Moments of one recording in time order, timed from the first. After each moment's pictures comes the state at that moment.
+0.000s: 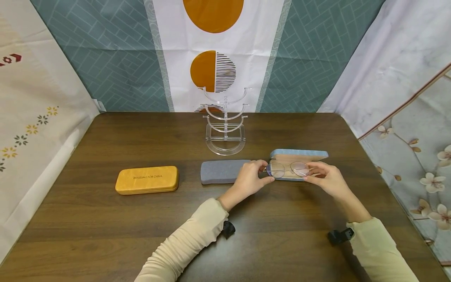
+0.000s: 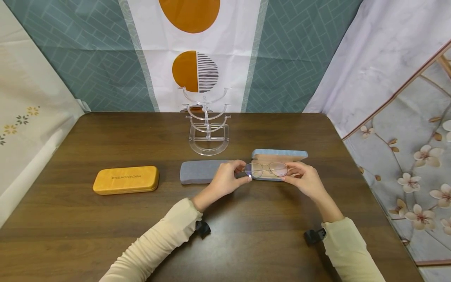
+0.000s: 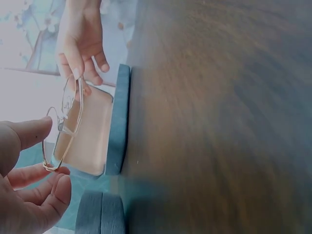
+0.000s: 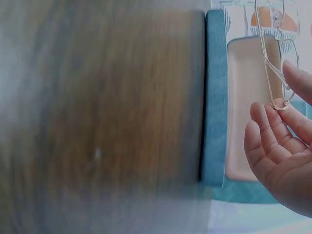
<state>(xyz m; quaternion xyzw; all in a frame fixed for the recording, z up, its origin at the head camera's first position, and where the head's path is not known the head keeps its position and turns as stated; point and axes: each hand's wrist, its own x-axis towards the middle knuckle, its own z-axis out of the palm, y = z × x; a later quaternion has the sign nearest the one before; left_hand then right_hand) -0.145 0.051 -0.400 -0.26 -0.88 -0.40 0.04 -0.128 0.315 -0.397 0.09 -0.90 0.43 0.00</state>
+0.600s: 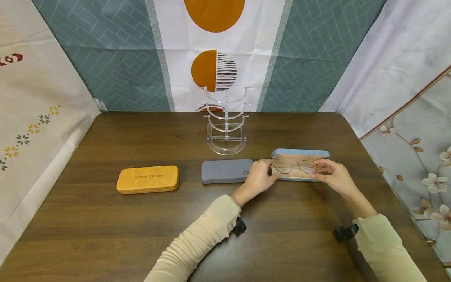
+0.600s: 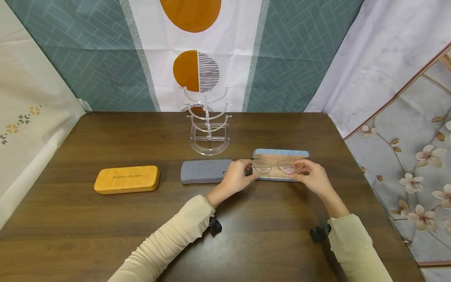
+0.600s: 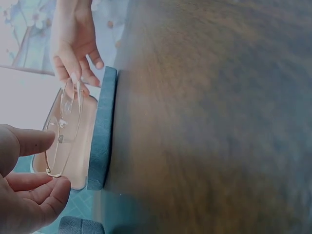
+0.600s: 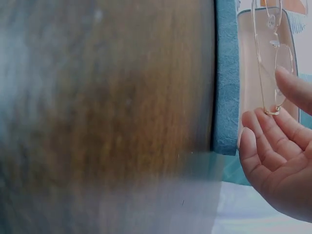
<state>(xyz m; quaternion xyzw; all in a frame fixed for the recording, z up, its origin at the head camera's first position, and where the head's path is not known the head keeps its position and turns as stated) -0.155 0.080 -0.410 -0.25 -0.89 -0.36 0.05 -0.138 0.338 -0.402 0.07 -0.91 0.40 -0.01</state>
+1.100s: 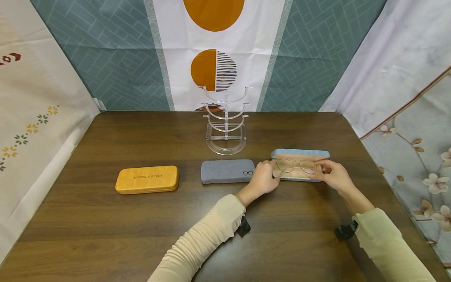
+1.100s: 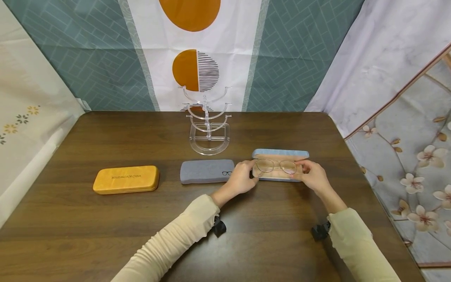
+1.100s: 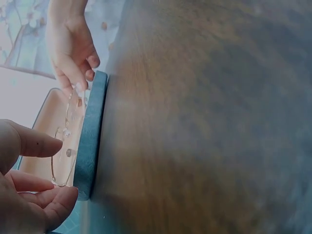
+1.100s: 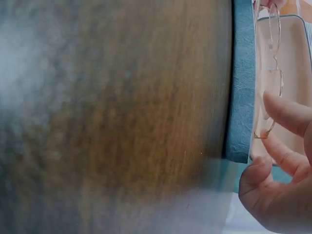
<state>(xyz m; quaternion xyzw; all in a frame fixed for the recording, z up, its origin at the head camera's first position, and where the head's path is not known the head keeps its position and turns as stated) -0.158 0.092 -0.416 -0.25 -0.91 -0.33 0.02 -0.146 0.336 -0.404 -0.01 -0.93 0.37 -0.05</state>
